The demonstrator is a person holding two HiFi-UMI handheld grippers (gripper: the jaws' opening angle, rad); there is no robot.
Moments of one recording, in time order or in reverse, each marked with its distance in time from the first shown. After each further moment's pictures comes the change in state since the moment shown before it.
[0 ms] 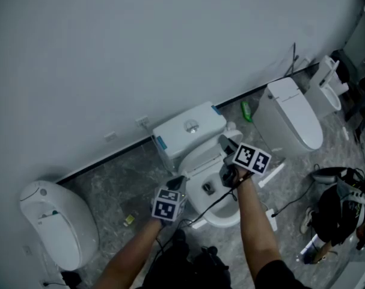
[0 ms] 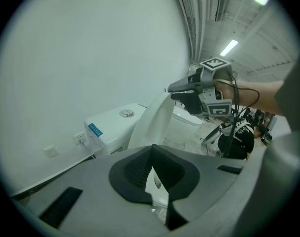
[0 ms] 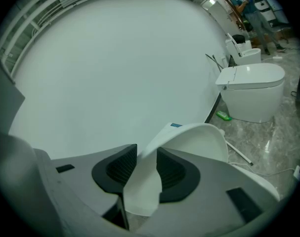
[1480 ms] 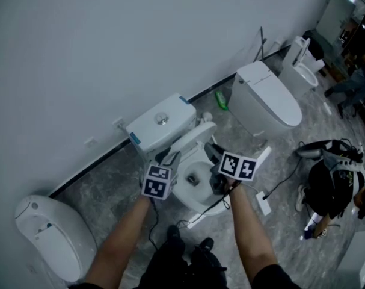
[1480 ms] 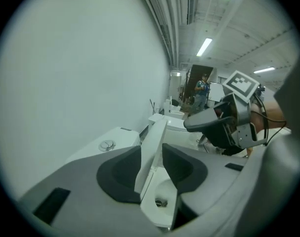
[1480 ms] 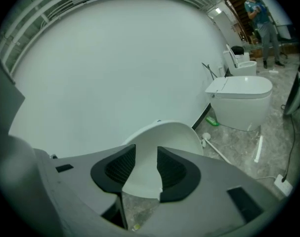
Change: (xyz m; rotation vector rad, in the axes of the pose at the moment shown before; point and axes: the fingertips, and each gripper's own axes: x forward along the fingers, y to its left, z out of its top) left arm 0.020 -0.052 0.079 0.227 -0.144 -0.078; right arm -0.093 -0.034 -0.040 -0.076 -0.008 -0.070
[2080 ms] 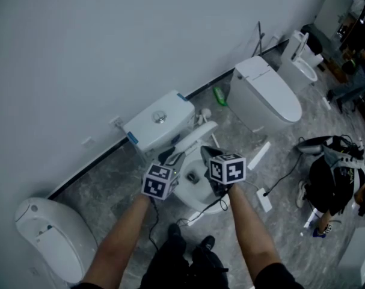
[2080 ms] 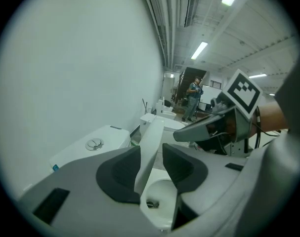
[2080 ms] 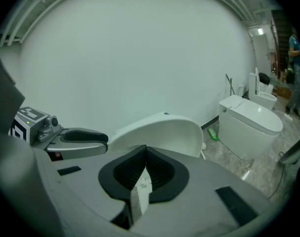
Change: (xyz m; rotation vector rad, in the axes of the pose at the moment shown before) left arm 0.014 -0.019 -0.004 -0.001 -0.001 -0.108; right arm 0.017 0.007 -0.031 -0.342 0.141 -0.045
